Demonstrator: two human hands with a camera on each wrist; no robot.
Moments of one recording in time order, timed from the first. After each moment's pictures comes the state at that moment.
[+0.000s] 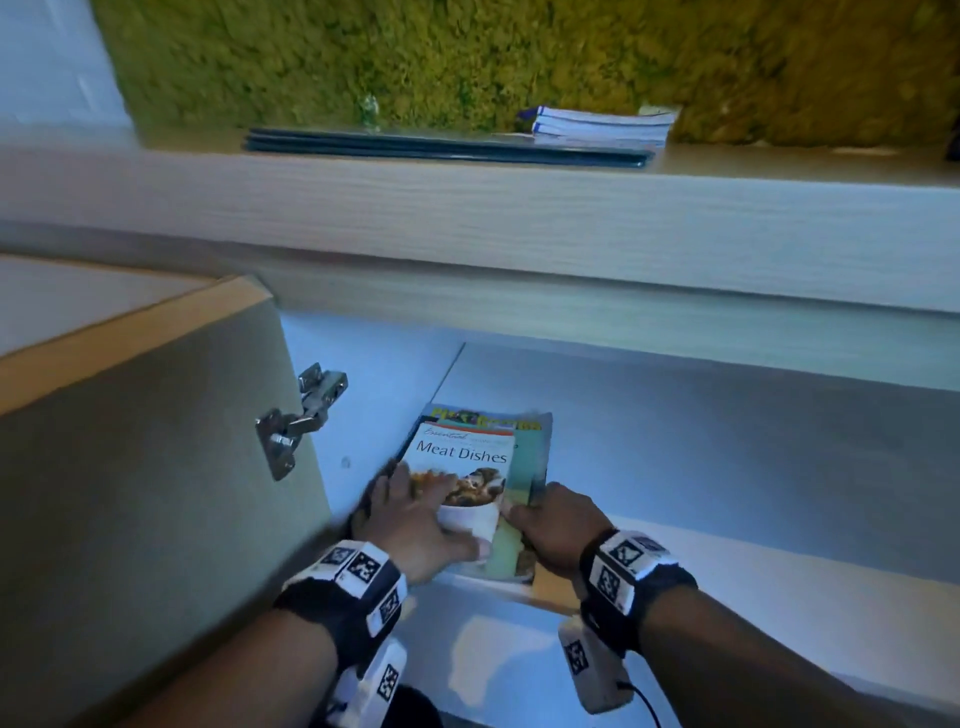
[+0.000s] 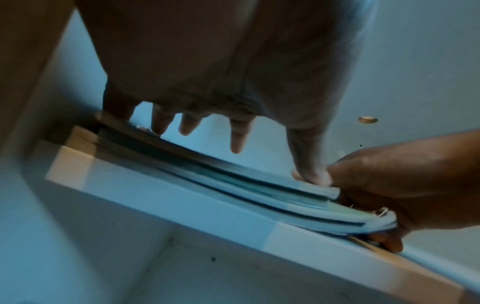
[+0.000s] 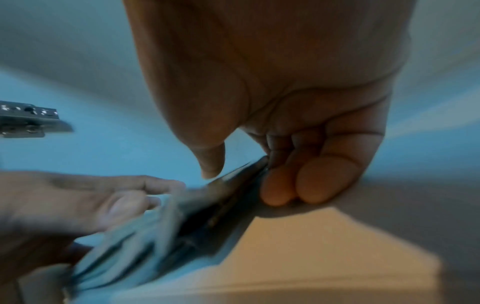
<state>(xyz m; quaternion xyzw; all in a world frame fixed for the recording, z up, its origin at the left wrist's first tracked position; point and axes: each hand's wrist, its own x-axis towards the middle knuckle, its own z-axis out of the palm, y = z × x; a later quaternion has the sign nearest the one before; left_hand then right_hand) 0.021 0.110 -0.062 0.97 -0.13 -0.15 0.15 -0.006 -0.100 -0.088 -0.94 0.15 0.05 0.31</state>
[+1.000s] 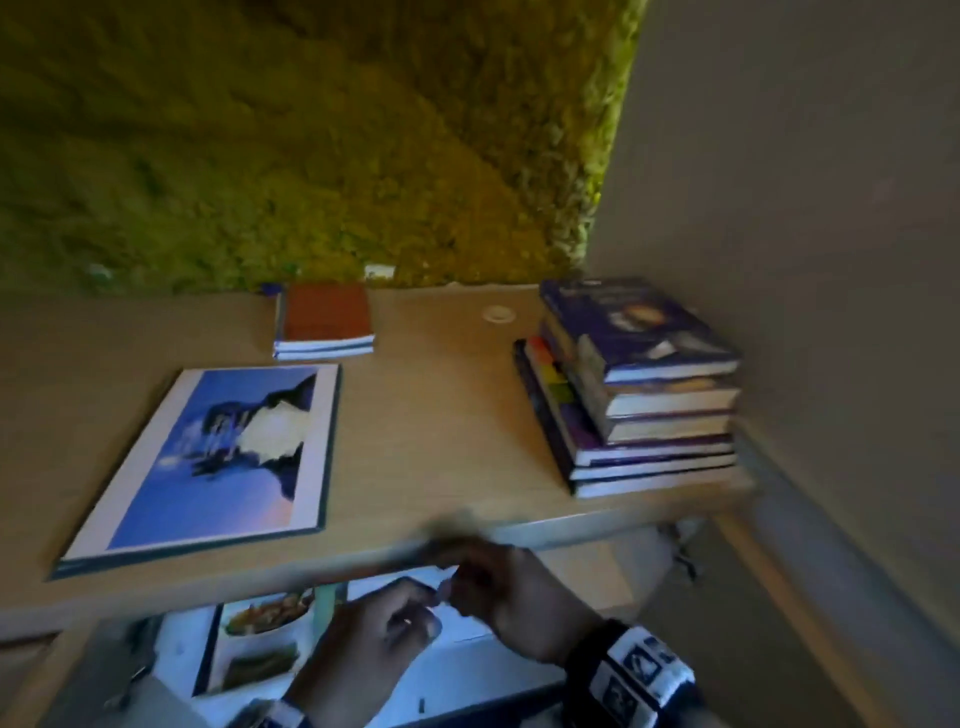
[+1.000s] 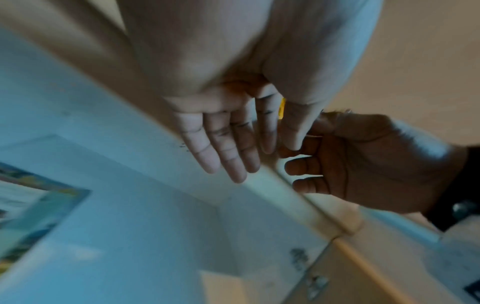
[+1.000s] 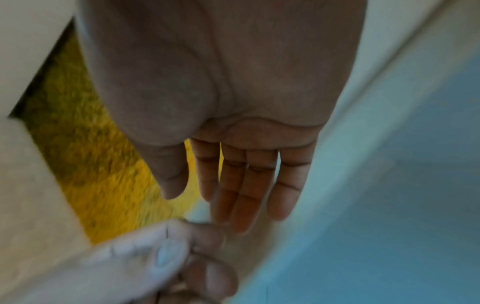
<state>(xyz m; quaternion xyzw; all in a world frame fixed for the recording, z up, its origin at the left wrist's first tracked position) -0.148 0.020 0.239 0.80 -0.34 -0.28 0.41 -0.259 -0.157 0.284 -0.89 0.08 -0.04 0.45</state>
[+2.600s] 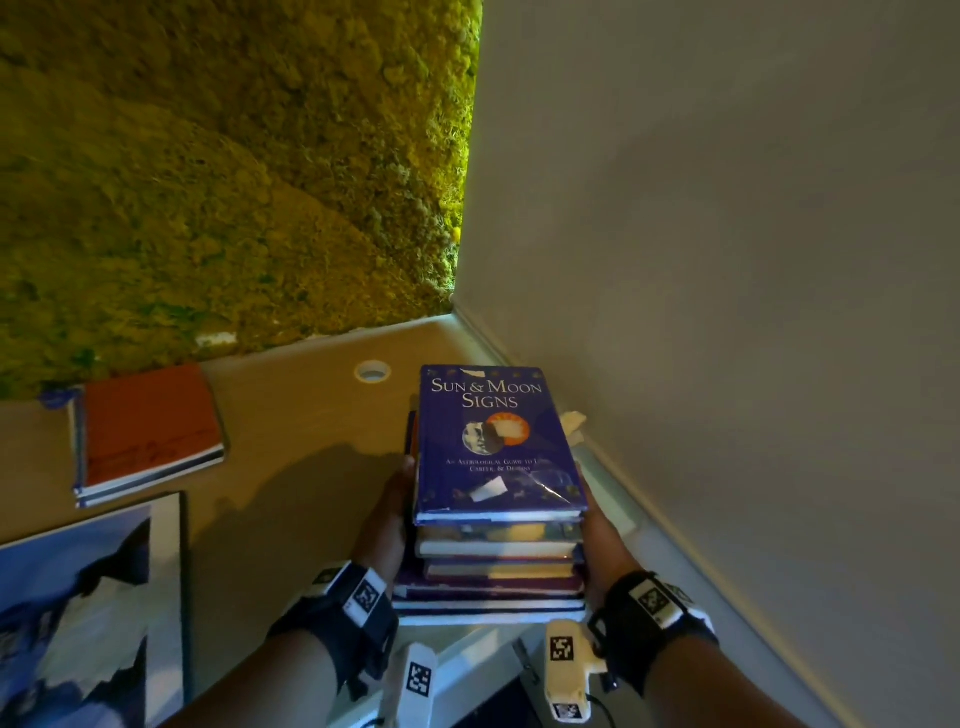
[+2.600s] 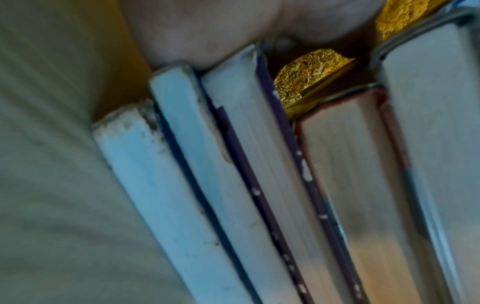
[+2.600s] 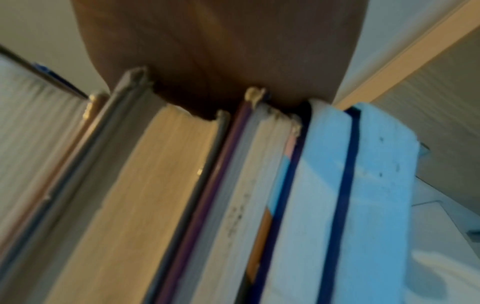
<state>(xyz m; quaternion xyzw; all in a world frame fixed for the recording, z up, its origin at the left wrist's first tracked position) -0.082 -0.211 0.345 0.56 -0.15 -0.50 0.64 -0.281 -0.285 0.433 -0.39 0.53 -0.25 0.71</state>
